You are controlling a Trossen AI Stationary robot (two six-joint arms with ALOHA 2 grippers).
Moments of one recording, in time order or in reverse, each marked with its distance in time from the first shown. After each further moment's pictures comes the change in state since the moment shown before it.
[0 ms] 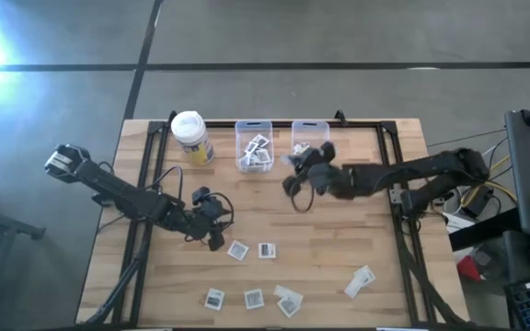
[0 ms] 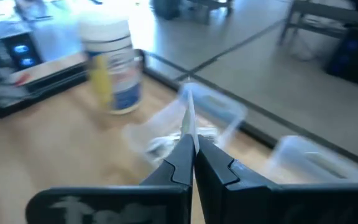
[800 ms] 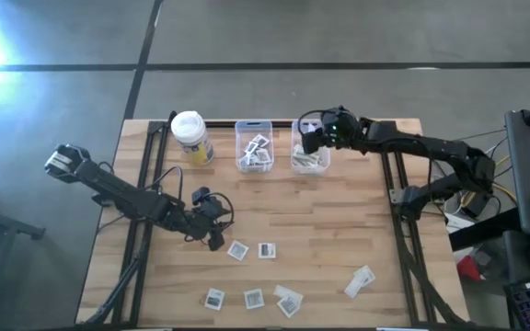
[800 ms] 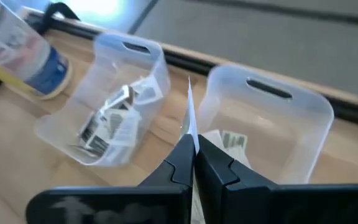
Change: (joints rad) left arm 0.000 0.000 0.000 -0.003 0.001 0.000; right arm -0.514 -0.084 0.000 -0.296 -0.525 0.200
